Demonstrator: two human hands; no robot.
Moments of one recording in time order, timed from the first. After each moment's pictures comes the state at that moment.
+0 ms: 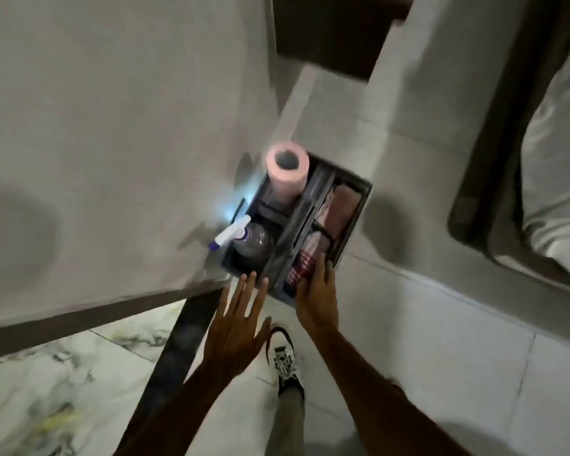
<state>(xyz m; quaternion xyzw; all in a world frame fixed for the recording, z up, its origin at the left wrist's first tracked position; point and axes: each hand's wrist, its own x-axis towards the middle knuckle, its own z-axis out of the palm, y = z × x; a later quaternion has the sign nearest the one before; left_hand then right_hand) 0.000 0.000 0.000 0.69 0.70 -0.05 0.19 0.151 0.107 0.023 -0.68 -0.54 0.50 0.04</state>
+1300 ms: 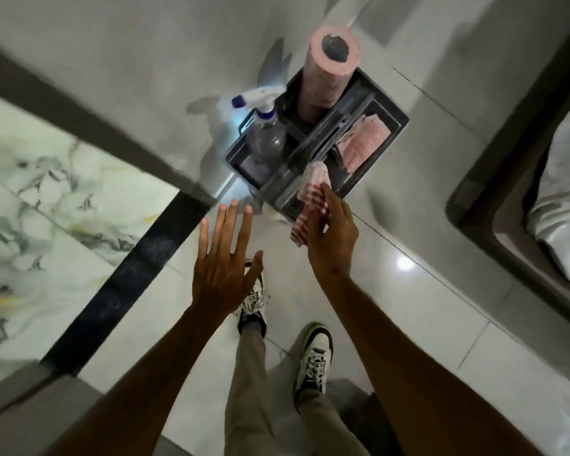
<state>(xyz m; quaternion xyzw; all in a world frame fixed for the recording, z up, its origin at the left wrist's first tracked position) 0.039 -0.098 -0.055 0.57 0.81 0.07 0.09 0.180 0.042 -0.007 -0.61 -0.63 0.44 0.18</state>
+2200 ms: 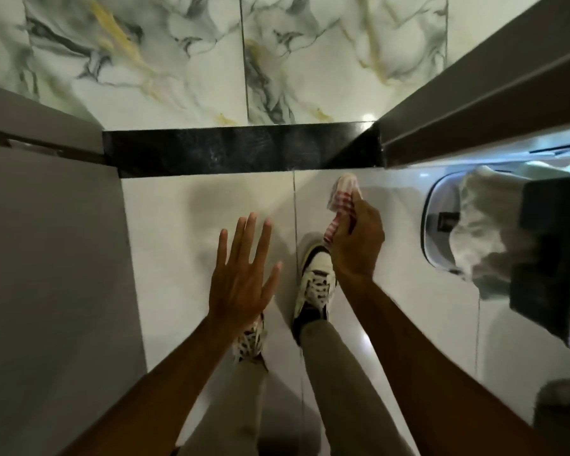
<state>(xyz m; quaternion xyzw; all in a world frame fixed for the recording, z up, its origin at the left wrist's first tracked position) 0.027 -0.420 -0.240 0.19 0.96 0.07 0.19 -0.009 -0.209 -0.217 -0.38 -0.83 0.40 -0.07</state>
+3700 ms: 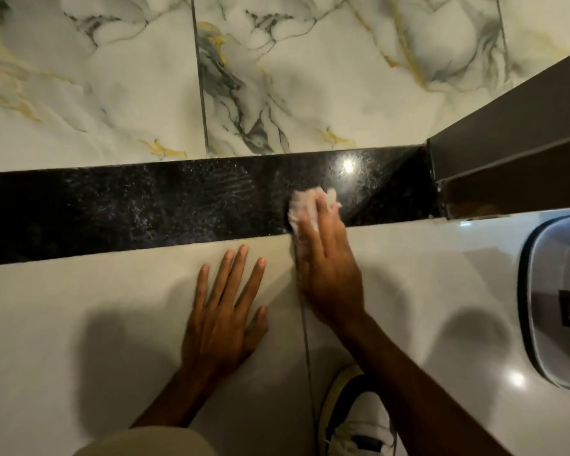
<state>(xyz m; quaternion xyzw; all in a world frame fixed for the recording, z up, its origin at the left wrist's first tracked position) -0.058 -0.426 -0.615 0.27 0.95 0.10 0.09 -0.082 -0.205 -0.593 -0.05 -0.98 0.20 0.01</state>
